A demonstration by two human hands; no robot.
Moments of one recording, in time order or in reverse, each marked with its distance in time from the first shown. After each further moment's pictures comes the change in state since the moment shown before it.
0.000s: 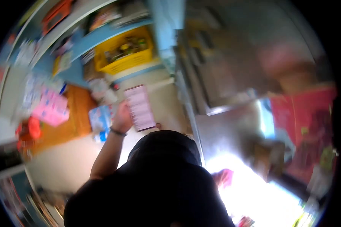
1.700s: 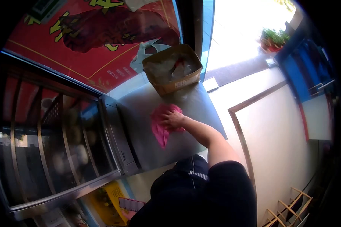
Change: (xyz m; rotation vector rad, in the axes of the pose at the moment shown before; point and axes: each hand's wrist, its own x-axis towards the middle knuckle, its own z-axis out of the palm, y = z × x) left_hand 0.097 -0.033 -0.041 0.361 0.027 -0.651; right_hand 0.176 -0.018 -0.025 0.172 0.336 -0.563
